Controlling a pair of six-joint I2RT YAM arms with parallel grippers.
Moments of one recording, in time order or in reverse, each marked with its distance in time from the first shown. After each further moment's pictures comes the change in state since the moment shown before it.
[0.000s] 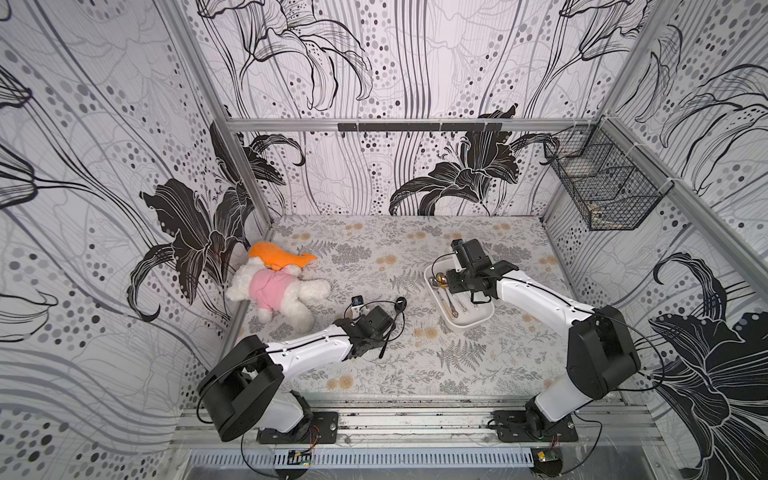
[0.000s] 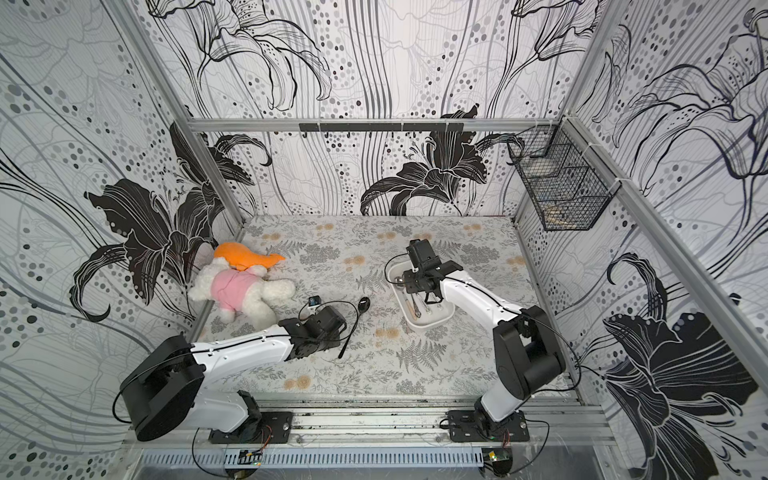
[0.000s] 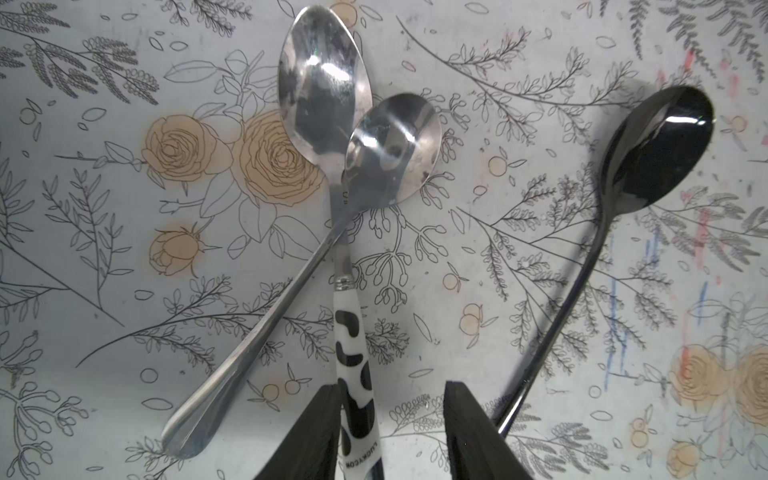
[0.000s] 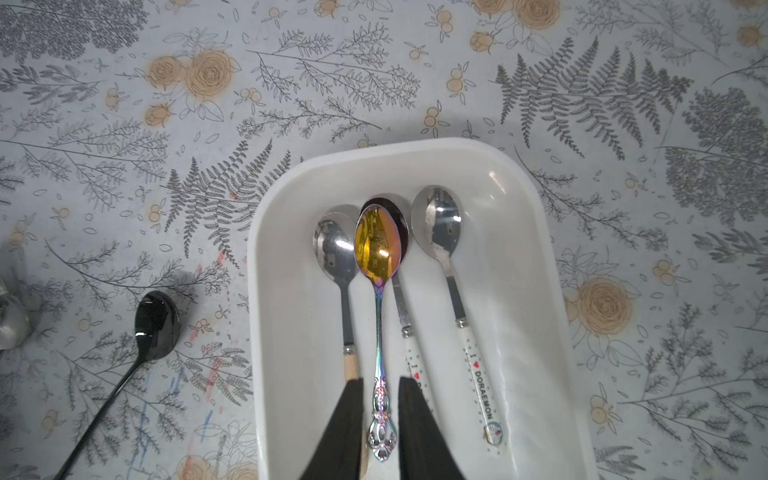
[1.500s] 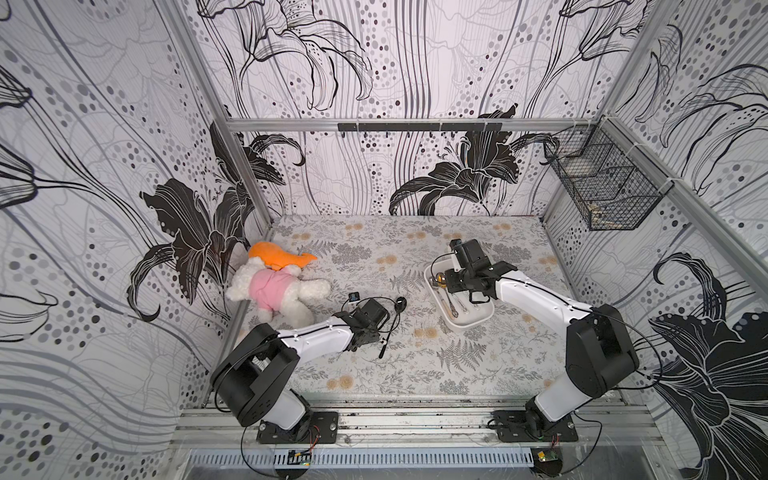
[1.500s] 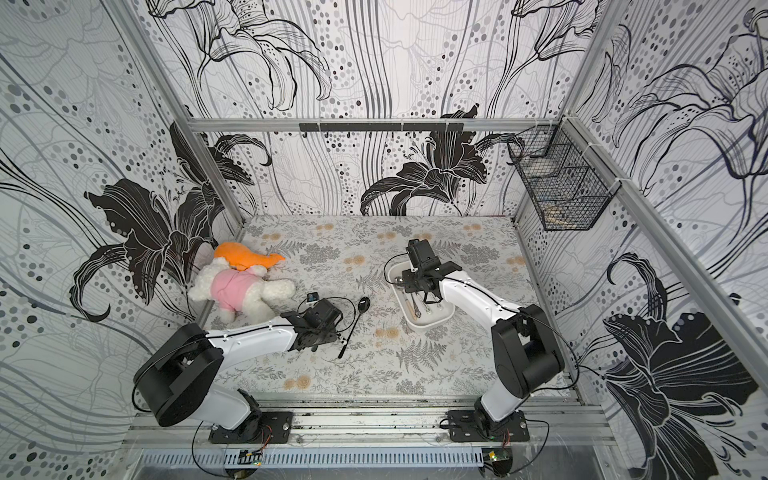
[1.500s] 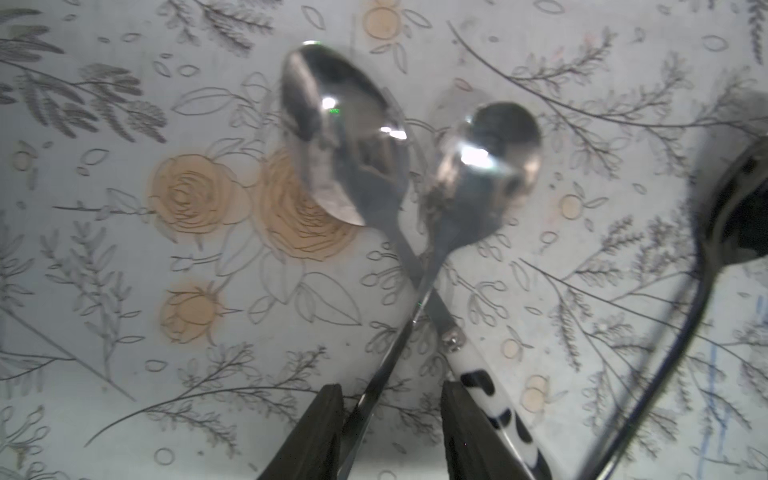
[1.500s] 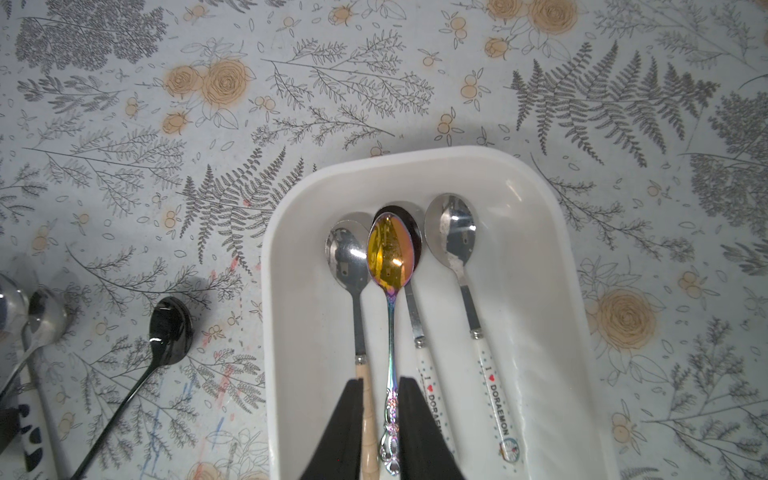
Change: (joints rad) left arm 0.097 0.090 0.021 0.055 0.064 0.108; right arm 0.000 0.009 -0.009 0.035 -0.023 0.004
